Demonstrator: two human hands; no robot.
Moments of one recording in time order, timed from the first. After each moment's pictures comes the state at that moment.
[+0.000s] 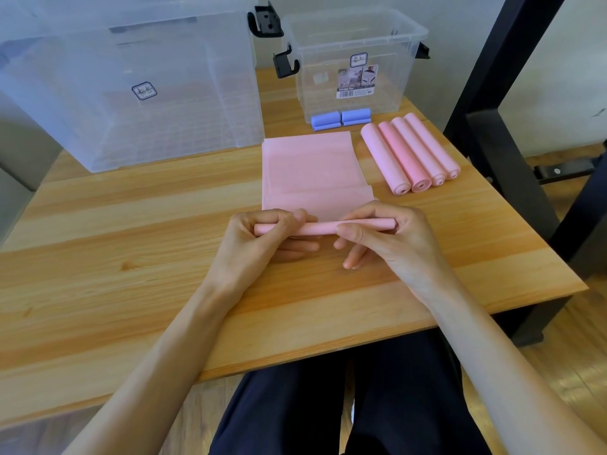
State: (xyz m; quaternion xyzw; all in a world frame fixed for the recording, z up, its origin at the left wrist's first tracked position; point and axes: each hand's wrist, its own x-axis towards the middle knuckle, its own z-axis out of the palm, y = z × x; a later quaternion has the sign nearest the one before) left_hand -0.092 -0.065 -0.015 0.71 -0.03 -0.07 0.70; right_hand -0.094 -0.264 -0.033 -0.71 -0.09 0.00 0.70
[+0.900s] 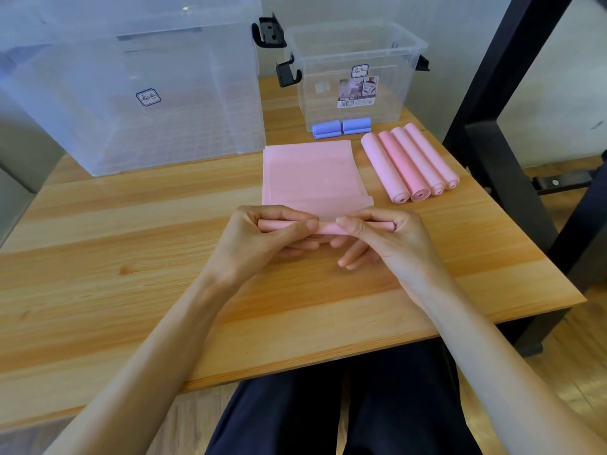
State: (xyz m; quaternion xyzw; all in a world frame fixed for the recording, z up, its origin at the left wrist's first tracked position) left_hand -0.076 -0.064 -0.013 0.72 -0.03 -0.09 0.68; right_hand -0.087 -0.262 -0.028 -0.71 -0.05 0.02 0.70
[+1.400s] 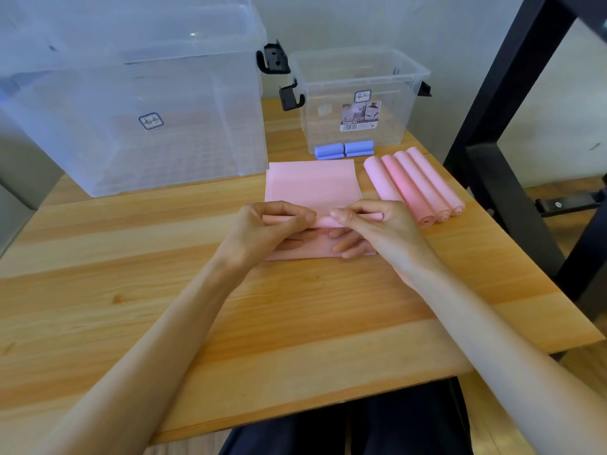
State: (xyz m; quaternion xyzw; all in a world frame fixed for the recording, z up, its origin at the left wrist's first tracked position) left_hand -0.028 -0.067 -0.008 0.74 -0.01 -0.08 0.67; right_hand -0.033 -0.256 -0.018 -0.73 -0.03 0.04 0.68
